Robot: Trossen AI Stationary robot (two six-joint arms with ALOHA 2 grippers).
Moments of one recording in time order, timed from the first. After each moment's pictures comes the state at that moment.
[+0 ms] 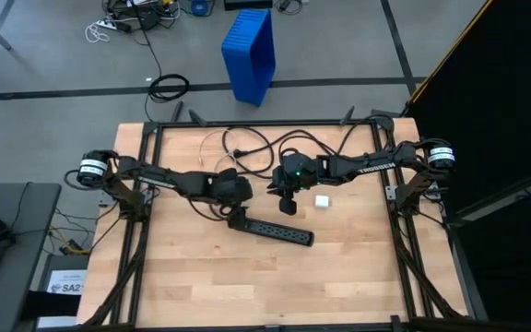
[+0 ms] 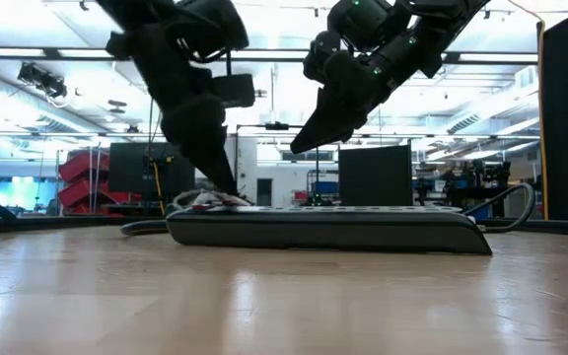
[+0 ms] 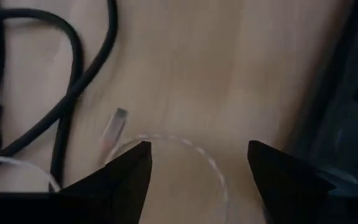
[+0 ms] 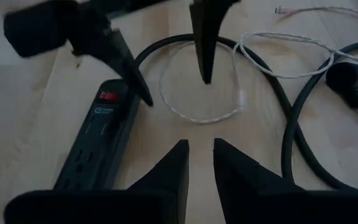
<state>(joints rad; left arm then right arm) -0.02 1.56 0.95 -0.39 -0.17 -0.12 -0.11 1.65 1.01 -0.03 -0.07 -0.01</state>
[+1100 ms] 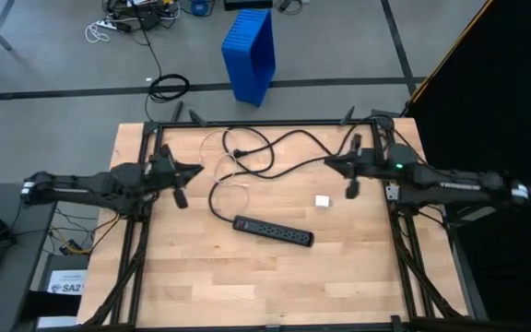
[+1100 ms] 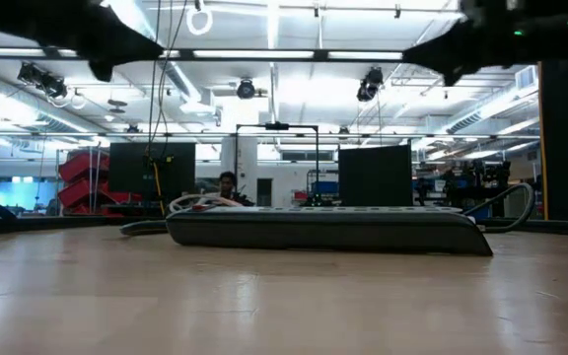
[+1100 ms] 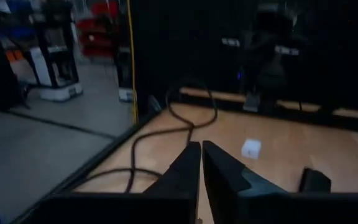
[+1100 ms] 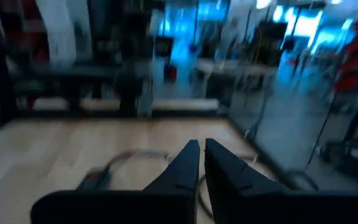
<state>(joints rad) -0.04 0.35 0.35 0.00 -0.43 -0.03 -0.29 0.55 0.29 0.34 -0.12 -0.07</state>
